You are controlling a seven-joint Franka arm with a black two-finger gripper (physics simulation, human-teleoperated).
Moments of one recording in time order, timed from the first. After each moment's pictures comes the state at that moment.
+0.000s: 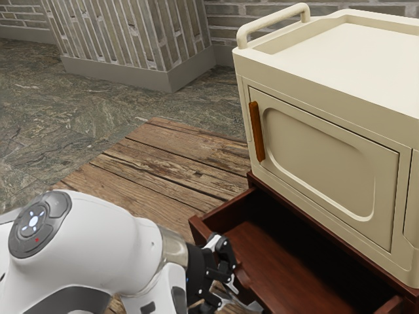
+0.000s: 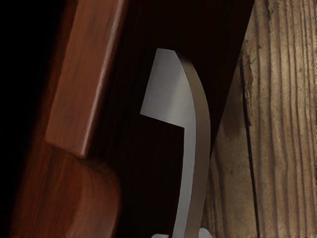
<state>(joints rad) -0.26 -0.59 -0.20 -2.53 0.02 2.51 1.16</state>
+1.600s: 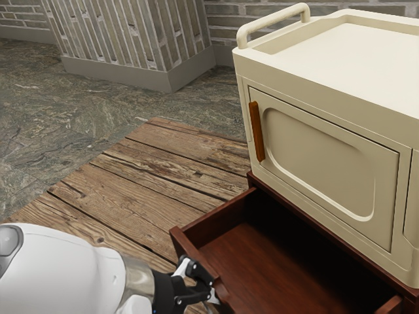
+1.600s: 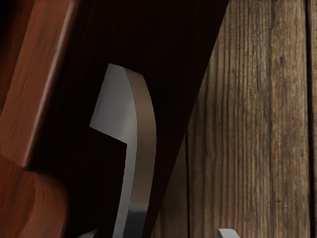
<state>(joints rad) -0.25 -0.79 -0.26 -2.65 -0.06 2.44 1.12</state>
